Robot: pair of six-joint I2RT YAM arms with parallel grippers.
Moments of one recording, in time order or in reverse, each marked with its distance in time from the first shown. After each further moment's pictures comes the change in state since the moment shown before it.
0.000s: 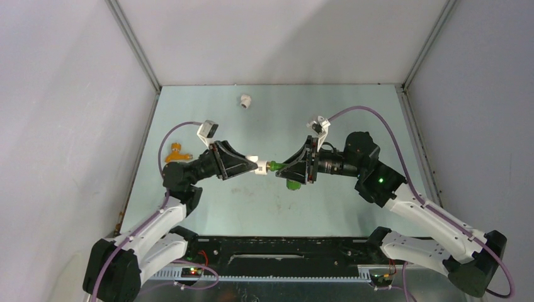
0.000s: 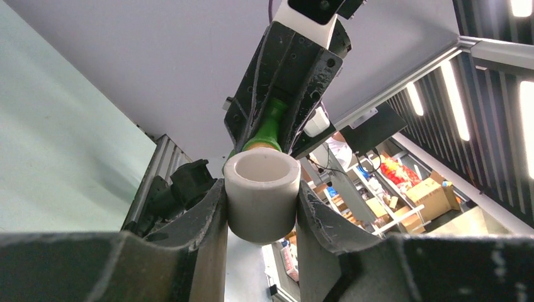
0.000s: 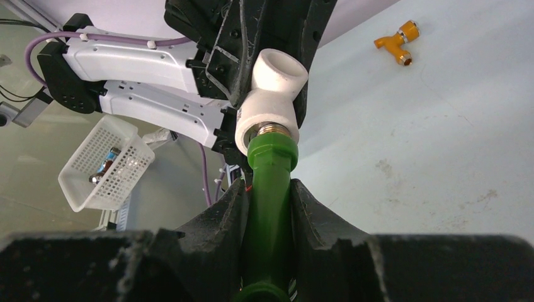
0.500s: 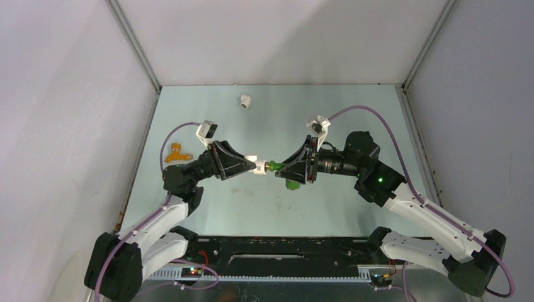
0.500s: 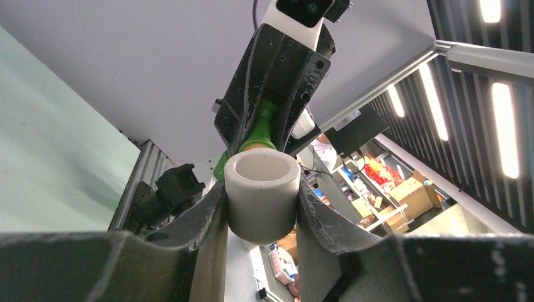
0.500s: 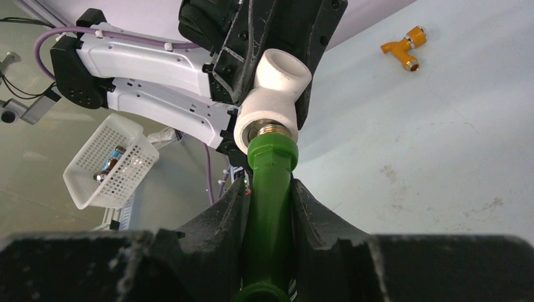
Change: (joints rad) left arm 0.004 0.045 -0.025 0.150 -0.008 -0.095; right arm 0.002 0.011 0.003 0.019 -0.017 0.004
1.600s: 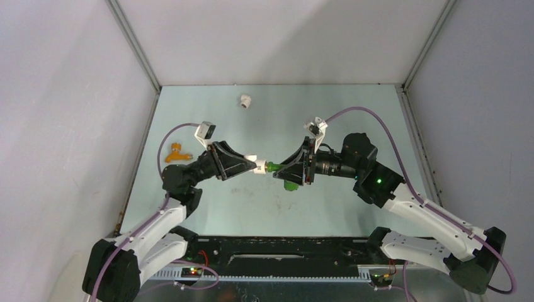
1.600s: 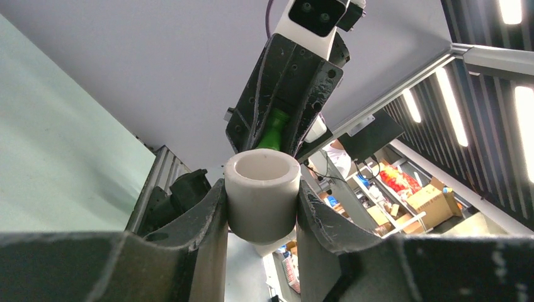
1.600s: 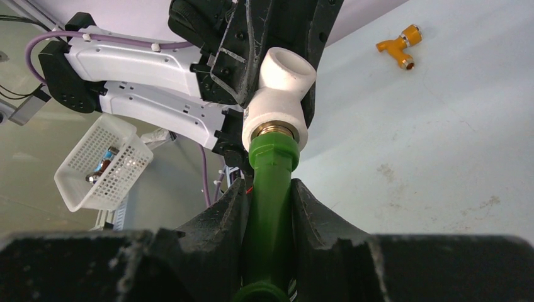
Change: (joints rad) left arm -0.012 -0.050 0.000 -0.106 -0.034 0.089; right arm 0.045 0.006 0.005 -0.008 0.054 -0.011
